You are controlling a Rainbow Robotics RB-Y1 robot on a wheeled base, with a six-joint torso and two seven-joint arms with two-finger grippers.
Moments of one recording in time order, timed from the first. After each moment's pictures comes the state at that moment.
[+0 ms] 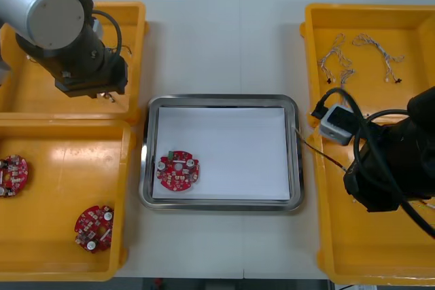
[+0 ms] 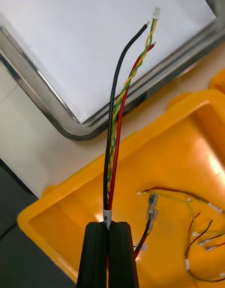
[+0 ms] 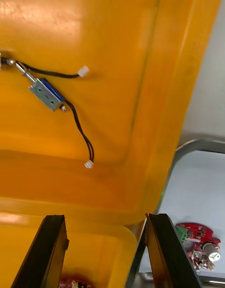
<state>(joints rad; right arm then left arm) -0.43 -0.93 0.23 -2.55 -1.07 1.92 1.38 -0.79 0.73 -0.31 -1.73 0.77 1.80 -0.78</state>
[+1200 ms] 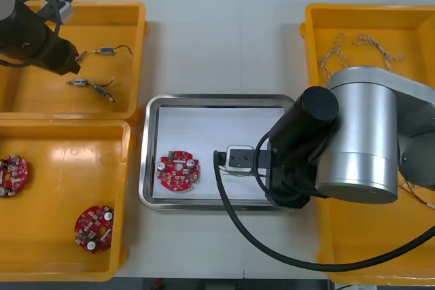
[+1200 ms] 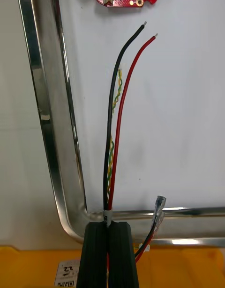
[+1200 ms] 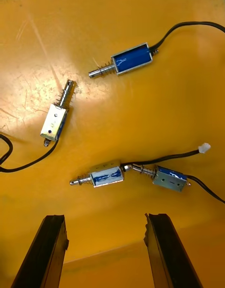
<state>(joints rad) -0.77 -0.78 0.86 -2.25 -0.82 1.67 1.69 -0.80 0.78 -0.12 -1.34 0.74 1.51 -1.70</state>
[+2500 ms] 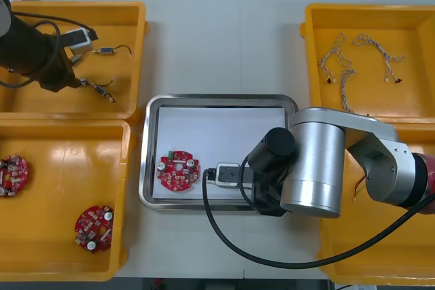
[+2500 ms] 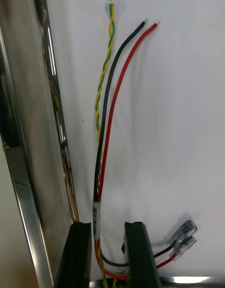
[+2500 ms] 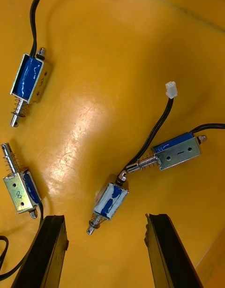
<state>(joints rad) -0.77 -0.73 1.06 -2.06 -0.67 1.48 1.69 -0.76 0.78 -0.12 -1.19 0.89 1.34 -2.60</state>
